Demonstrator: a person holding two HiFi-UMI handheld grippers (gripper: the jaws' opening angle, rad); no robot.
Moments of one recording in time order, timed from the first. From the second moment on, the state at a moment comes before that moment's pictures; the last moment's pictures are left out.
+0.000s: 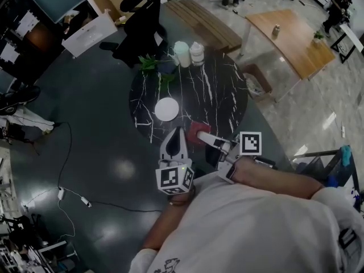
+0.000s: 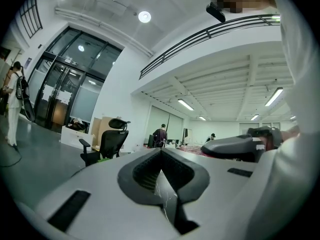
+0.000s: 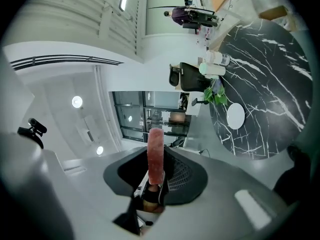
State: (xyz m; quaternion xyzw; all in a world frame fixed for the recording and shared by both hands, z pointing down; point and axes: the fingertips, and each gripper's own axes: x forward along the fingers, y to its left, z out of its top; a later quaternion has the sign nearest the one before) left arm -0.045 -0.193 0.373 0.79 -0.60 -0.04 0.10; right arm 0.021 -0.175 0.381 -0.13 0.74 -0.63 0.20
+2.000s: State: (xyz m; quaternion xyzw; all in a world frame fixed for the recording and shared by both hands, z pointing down) left arm -0.253 -0.461 0.600 0.74 -0.65 0.02 0.17; right arm -0.155 -0.450 0.641 -0.22 0.65 -0.73 0.07
